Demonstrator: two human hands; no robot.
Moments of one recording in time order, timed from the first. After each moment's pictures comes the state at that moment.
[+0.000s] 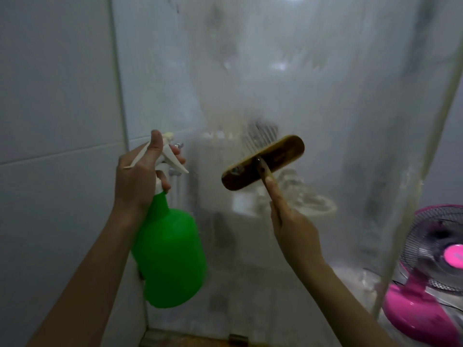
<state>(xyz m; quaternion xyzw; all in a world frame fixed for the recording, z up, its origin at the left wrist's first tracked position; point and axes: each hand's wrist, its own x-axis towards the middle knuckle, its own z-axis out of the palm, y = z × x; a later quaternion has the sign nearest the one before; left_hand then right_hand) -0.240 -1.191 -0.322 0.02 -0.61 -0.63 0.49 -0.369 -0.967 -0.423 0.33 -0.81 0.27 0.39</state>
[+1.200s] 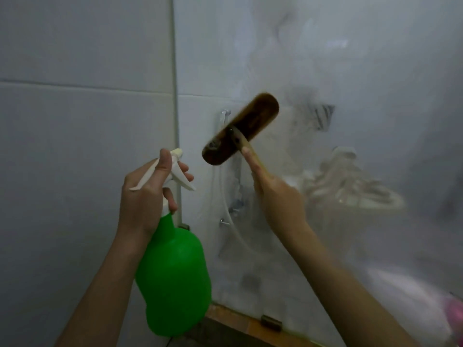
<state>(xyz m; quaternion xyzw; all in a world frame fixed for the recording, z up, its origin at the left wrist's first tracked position) -0.196 -1.226 -0.429 0.11 -0.63 -0.57 0.51 -0.379 -1.090 -0.458 0.41 -0.80 0.21 0.37</state>
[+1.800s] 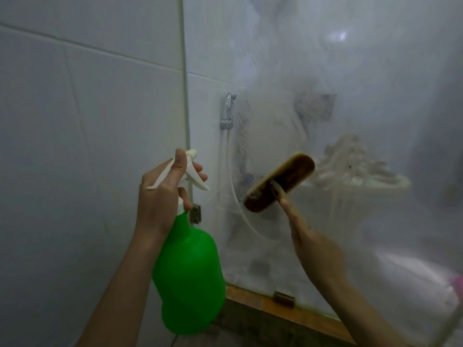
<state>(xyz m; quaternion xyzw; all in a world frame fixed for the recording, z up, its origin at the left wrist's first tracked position) -0.175 -1.217 -0.481 0.11 -0.64 -0.58 0.50 -0.344 -1.015 -0.586 0.39 -0.86 0.20 0.27</state>
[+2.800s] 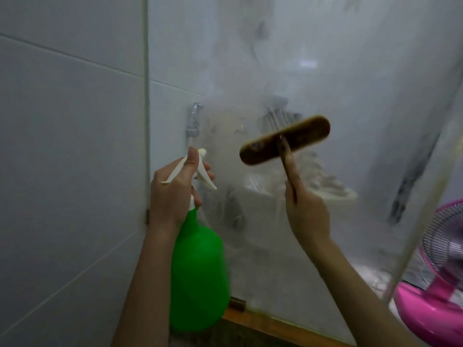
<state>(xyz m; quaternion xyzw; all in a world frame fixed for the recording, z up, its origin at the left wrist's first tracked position) -0.222 -1.127 -0.469 0.09 -0.61 -0.62 0.49 -0.387 -0.960 -0.506 0.34 -0.79 0.31 0.41</state>
